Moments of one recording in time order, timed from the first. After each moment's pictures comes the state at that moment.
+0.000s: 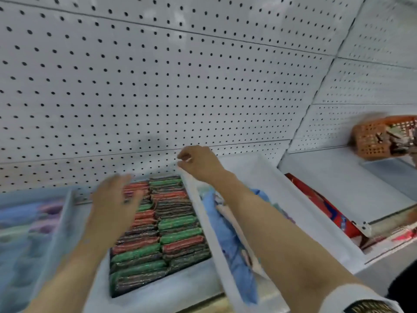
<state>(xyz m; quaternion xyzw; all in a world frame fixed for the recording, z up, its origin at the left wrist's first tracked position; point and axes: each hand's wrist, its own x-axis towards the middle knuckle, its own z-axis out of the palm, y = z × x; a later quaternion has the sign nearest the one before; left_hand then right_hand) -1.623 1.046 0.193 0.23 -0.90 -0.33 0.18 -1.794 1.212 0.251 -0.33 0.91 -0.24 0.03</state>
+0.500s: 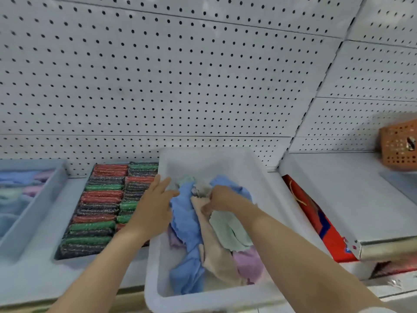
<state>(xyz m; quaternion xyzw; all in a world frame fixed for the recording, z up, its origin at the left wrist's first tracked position) -1.676 1.217 0.169 0.14 -0.96 -0.25 0.03 -1.843 1.360 0.156 -0.27 0.93 -0.05 0.26</state>
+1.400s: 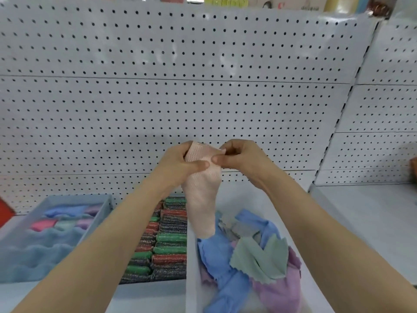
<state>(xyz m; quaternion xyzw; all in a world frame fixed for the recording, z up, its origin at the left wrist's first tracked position) -1.689 1.182 0.344 0.09 -0.79 -0.57 0.20 -1.808 1.336 0.352 -0.34 0.70 -0.60 0.17</state>
